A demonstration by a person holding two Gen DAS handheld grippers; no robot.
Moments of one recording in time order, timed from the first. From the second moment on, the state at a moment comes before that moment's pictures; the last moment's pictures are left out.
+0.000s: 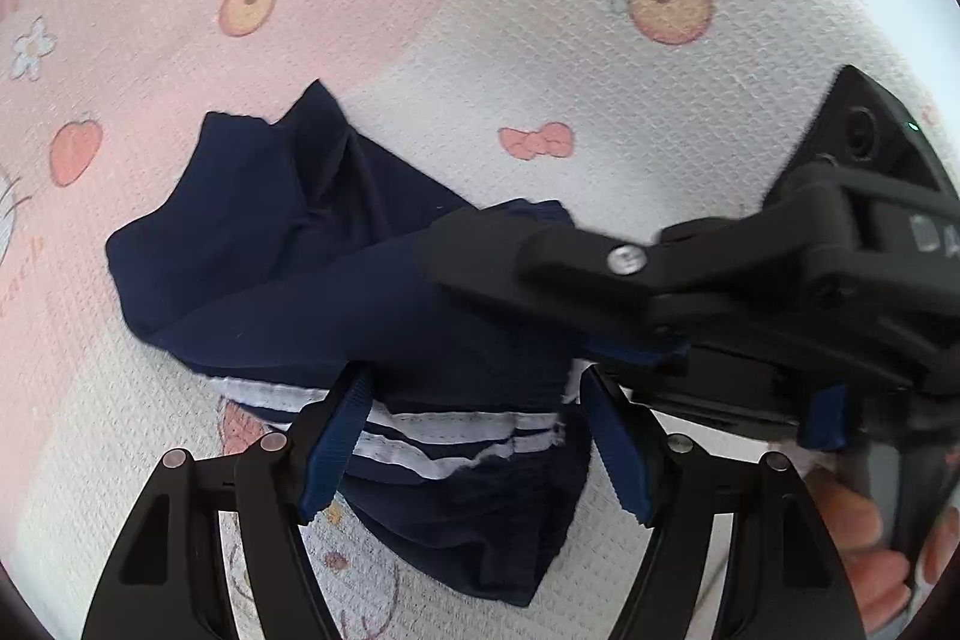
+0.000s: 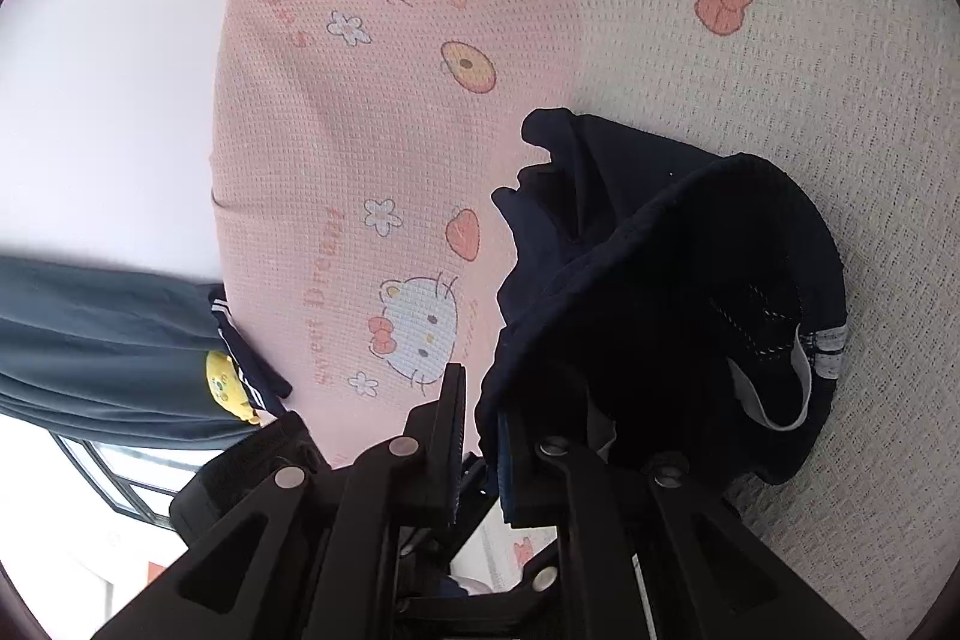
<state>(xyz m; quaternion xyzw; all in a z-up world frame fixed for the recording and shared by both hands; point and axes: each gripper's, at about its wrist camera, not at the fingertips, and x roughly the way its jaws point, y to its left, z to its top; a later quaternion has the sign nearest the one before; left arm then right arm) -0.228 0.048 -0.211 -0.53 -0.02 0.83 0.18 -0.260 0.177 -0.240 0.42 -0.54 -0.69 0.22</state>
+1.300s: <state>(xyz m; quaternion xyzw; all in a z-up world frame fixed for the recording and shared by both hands) -0.130 0.010 -0.198 -0.56 -0.19 0.78 0.20 -0.136 0.173 -0.235 0.41 -0.50 -0.74 0.18</state>
